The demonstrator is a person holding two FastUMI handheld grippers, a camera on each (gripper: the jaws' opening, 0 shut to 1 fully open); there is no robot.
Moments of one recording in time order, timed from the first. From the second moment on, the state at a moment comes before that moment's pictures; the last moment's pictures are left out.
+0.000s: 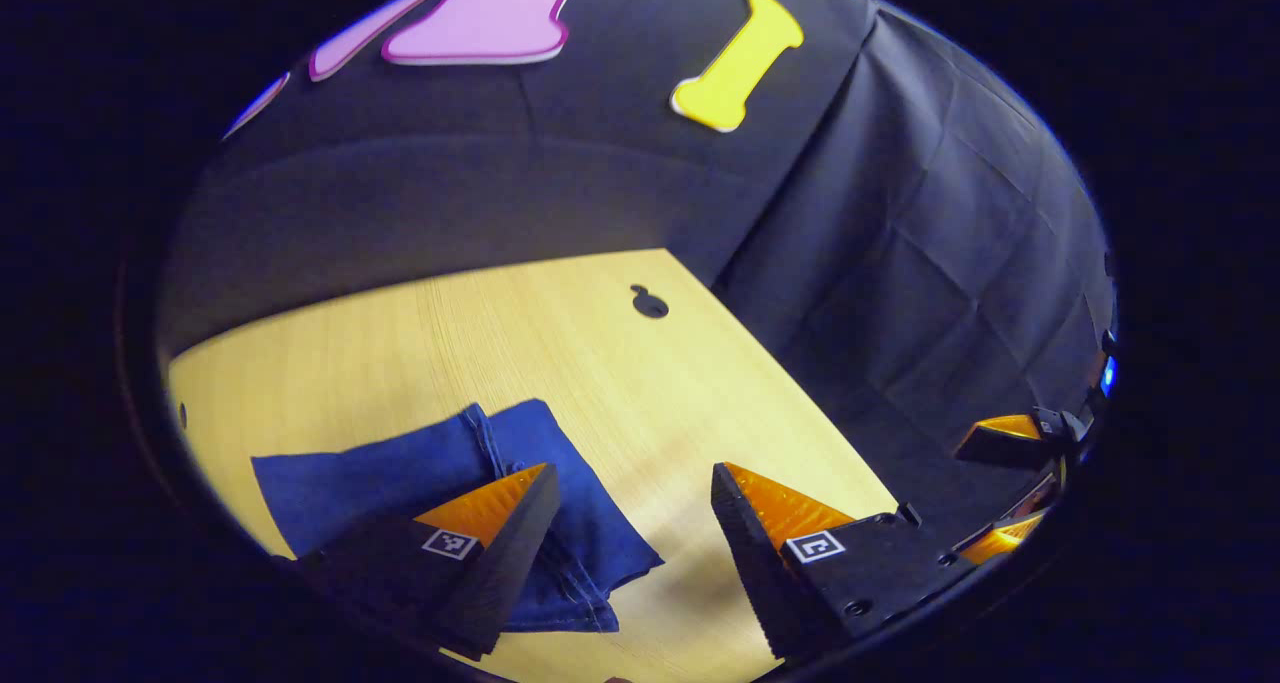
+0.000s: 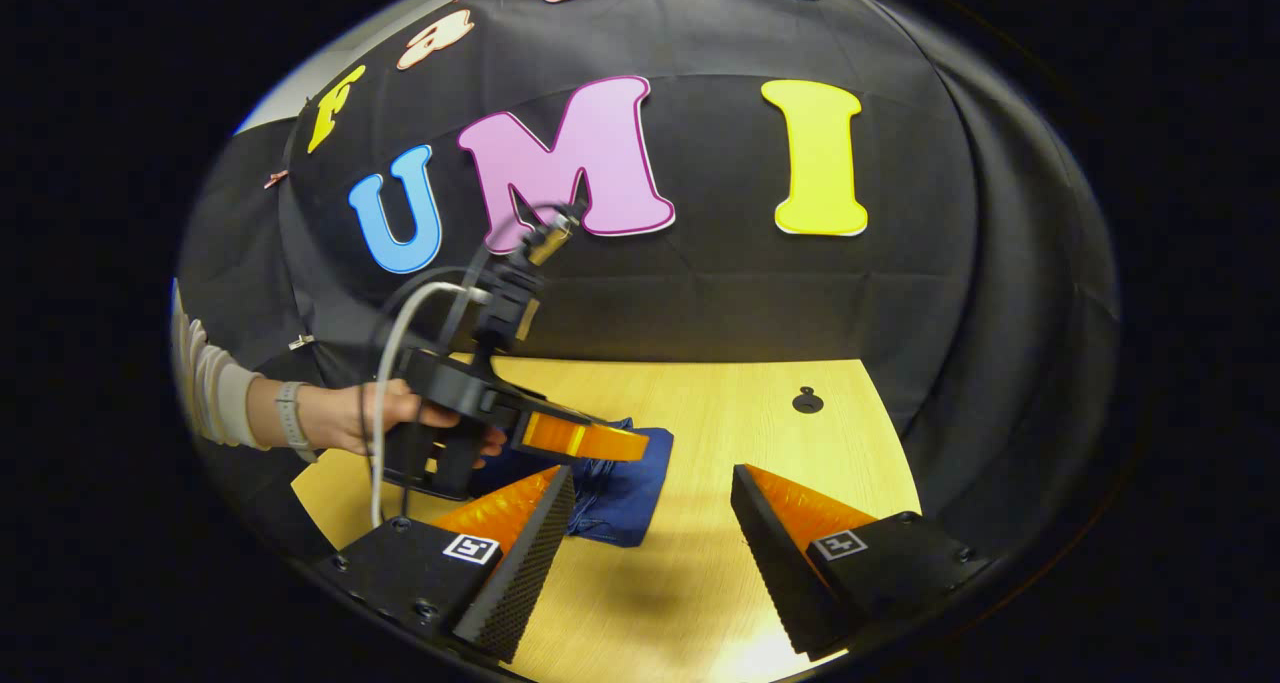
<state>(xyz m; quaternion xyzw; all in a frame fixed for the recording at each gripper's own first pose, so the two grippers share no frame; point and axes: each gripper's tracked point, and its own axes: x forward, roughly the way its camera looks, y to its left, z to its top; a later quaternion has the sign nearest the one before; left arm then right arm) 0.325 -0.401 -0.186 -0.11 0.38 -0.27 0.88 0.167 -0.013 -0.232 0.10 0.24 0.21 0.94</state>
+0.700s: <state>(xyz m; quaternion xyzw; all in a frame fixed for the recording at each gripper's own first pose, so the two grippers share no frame) 0.034 -0.203 -0.008 -0.08 0.13 -0.06 0.99 0.049 0.018 -0.072 0.04 0.11 0.15 0.98</state>
